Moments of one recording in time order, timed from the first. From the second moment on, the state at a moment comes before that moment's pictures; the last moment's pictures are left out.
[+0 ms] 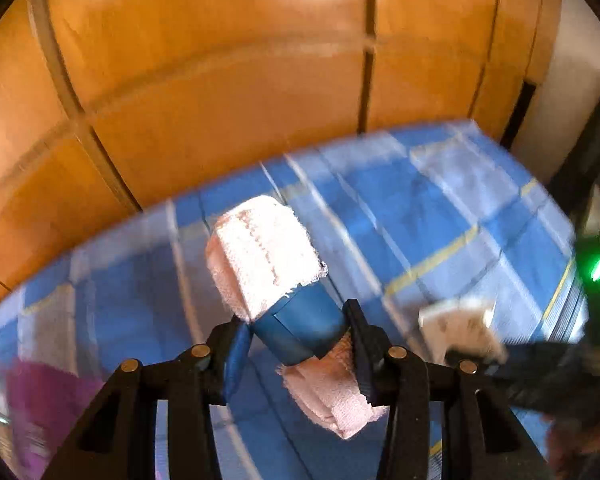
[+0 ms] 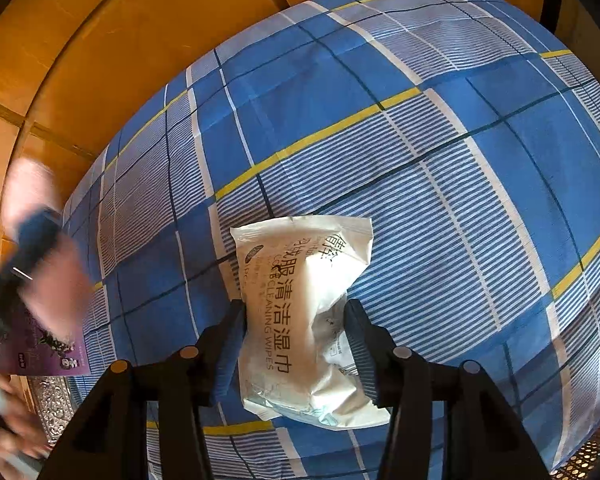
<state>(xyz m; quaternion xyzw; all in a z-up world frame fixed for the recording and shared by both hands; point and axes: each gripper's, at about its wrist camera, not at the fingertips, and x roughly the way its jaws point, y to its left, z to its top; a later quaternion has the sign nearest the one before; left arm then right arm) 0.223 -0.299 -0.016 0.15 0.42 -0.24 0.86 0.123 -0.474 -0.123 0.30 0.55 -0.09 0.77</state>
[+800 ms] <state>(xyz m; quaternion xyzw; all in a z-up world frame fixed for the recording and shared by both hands) 0.226 0.057 0.073 -0.02 0.34 0.03 0.94 0.122 -0.472 -0.123 0.30 0.55 -0.10 0.77</state>
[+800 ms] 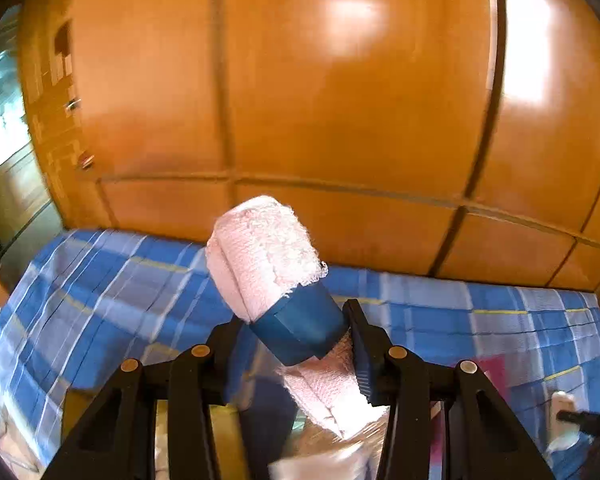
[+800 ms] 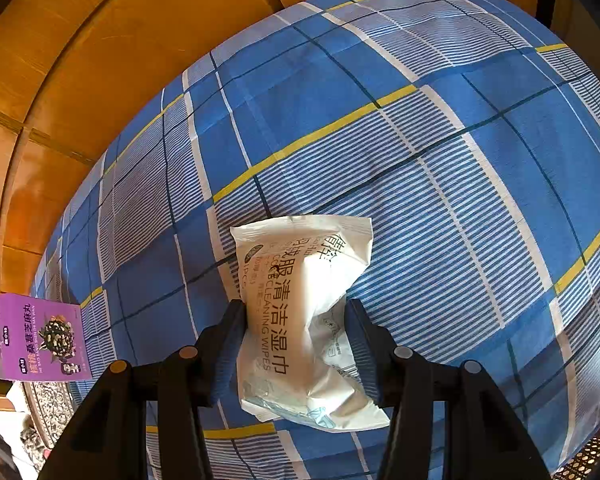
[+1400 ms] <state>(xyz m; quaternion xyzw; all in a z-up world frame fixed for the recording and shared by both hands) 0.075 0.164 -0.010 -0.07 0.35 0.09 0.93 0.131 -0.451 -0.120 0.23 0.55 -0.13 0.79</state>
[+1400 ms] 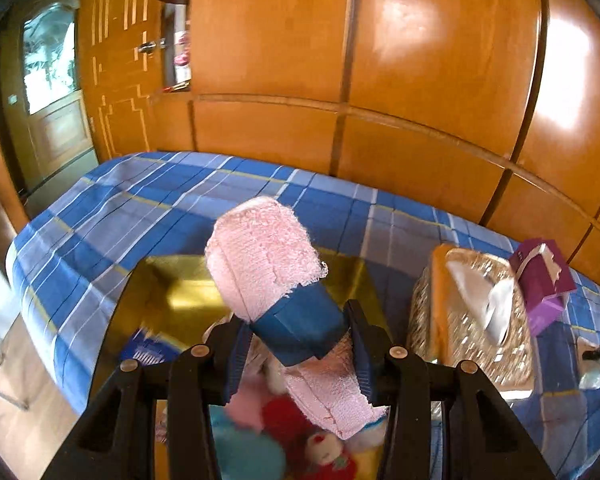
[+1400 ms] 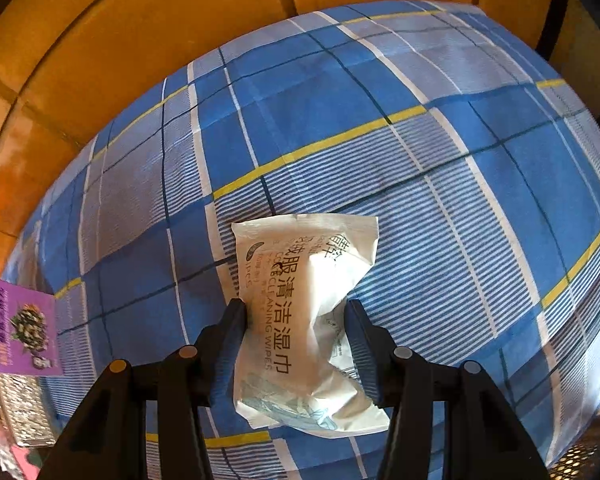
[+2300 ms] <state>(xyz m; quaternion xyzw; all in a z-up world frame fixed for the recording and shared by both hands) 0.015 0.210 -0.044 -0.11 0.35 0.11 0.93 0.127 -0.390 -0.122 0.01 0.55 -0.16 0.82</state>
